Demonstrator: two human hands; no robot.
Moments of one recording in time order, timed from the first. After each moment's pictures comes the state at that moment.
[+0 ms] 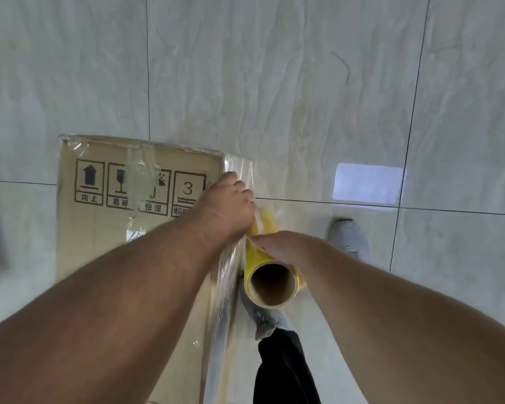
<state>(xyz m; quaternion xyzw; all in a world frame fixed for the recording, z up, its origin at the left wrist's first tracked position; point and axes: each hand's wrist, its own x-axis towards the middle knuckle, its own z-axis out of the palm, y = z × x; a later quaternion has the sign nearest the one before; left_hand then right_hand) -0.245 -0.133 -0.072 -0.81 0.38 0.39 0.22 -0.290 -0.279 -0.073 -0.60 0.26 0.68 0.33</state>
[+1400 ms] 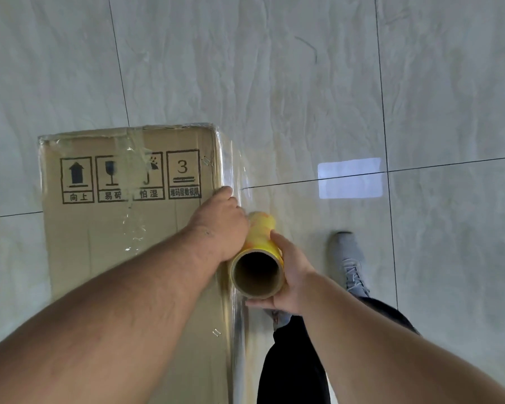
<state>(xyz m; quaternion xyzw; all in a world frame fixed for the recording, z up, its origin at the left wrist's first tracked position) -0.319 -0.116 -0.064 -0.77 0.44 0.37 0.26 -0.415 -0.248 -0.074 -0.26 0.62 0.49 0.56</state>
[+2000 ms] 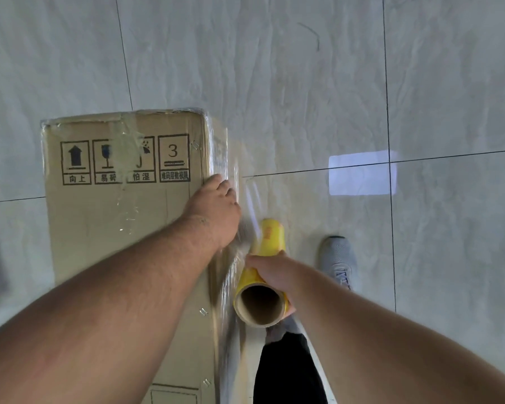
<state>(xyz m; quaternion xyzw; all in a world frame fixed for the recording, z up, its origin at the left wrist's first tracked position) -0.333 -0.135 -0.057 -0.77 0.37 0.40 0.33 -0.445 -0.255 -0.091 -0.52 0.43 0.62 0.40</state>
